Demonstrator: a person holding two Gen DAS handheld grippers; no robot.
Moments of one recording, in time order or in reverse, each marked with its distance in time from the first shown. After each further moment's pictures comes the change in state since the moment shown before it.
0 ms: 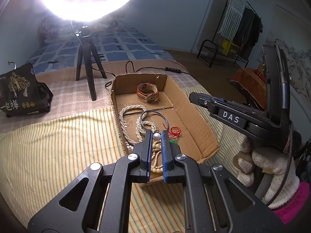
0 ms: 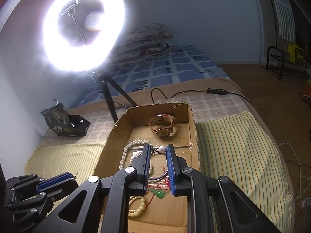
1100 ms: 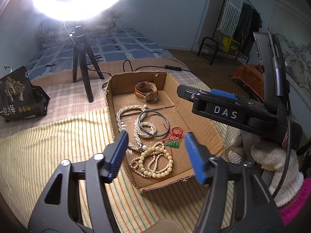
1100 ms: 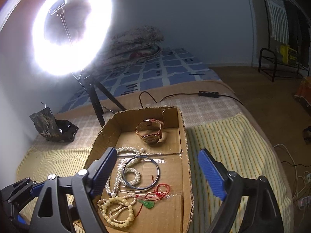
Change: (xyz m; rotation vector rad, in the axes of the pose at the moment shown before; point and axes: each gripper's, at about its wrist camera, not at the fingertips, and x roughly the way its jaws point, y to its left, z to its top) left arm 0.016 -0.008 -0.002 0.040 -0.003 0.027; right arm 0.012 -0.007 0.005 0.010 -0.030 -0.070
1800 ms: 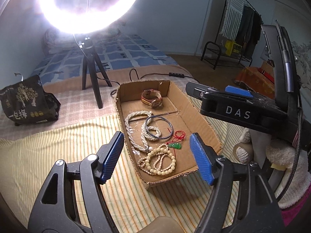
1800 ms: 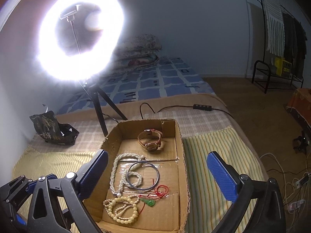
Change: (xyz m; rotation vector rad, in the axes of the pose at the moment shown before) left arm -0.034 -0.001 0.003 0.012 -0.045 0.037; right arm -0.037 0.022 0.013 -0.048 -0.052 -0.063
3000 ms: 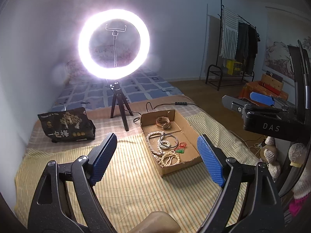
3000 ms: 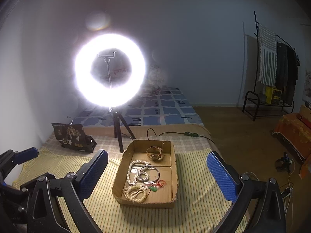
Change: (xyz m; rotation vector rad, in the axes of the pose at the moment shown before) left arm -0.162 -0.001 -0.012 0.063 -0.209 0.085; right arm -0.166 0.032 -0.009 -0.092 -0.185 -0.040
